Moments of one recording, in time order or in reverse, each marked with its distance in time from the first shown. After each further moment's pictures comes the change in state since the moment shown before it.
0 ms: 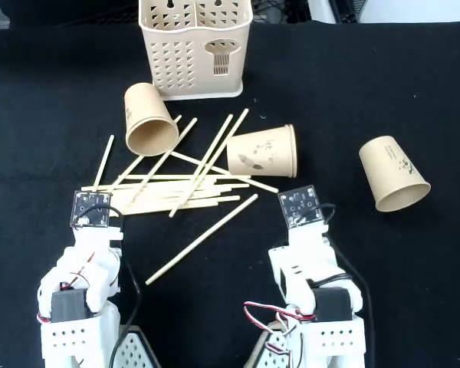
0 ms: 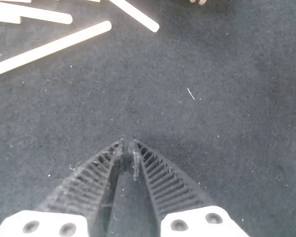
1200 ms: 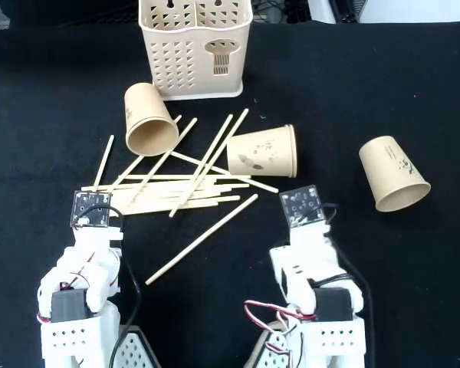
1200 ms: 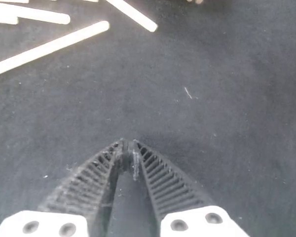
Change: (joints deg) left arm 0.0 0.0 0.0 0.0 0.0; right arm 2.3 0.0 0.0 -0.3 0.0
